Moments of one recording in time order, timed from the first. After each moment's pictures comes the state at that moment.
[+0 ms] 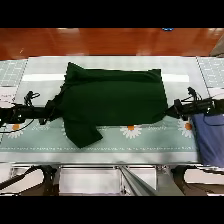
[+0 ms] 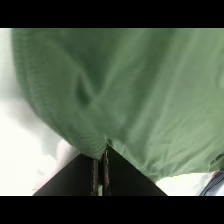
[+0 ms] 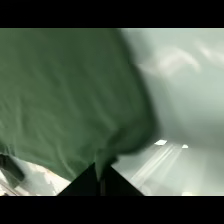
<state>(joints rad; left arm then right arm) 0.34 -1.26 0.64 0.72 -1.04 -1.35 -0.42 -1.49 0.85 -0.77 1.27 1.17</state>
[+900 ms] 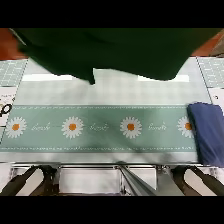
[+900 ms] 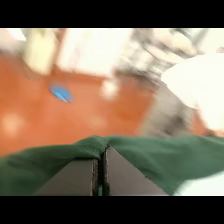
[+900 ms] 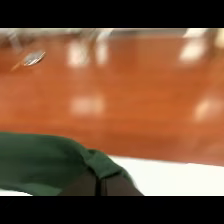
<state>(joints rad) 0.40 -0.95 1.78 0.52 -1.12 -1.28 -0.38 -1.03 1.99 -0.97 1.31 1.36</state>
